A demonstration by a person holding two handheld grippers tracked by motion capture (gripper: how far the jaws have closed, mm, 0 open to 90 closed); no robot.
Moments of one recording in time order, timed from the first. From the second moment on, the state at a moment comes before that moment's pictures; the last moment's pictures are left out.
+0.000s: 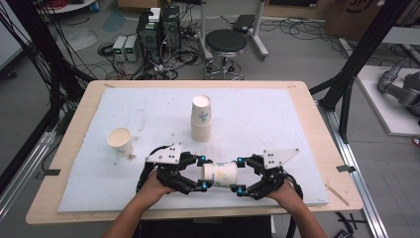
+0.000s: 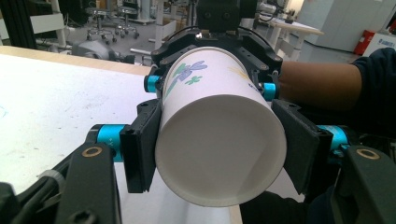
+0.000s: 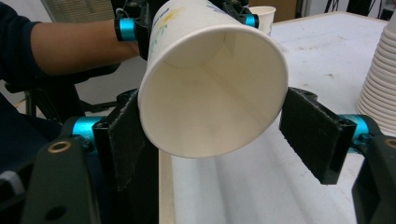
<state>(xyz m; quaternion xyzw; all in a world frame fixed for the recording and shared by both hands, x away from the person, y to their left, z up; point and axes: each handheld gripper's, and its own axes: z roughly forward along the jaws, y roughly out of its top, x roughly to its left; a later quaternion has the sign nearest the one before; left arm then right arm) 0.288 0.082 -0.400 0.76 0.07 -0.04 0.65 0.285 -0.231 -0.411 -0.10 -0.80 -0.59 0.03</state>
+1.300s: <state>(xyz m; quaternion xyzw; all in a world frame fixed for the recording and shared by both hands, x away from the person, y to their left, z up) 0.288 0.071 -0.385 0.85 0.09 0.03 0.52 0.294 -0.227 -0.367 -0.08 -0.89 -0.44 -0.05</state>
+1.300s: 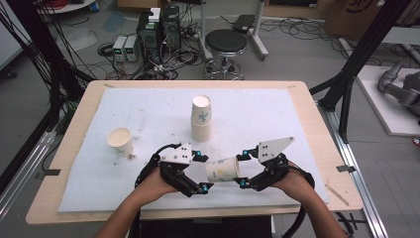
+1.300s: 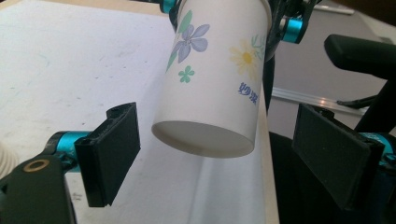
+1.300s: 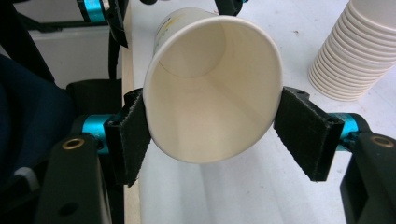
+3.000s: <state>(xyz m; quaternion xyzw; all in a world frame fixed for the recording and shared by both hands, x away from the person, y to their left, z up) 0.295 0.035 -0.391 0.91 0.06 0.04 0.40 0.299 -0.159 -0.345 0.01 -0.97 -0.24 -0.07</state>
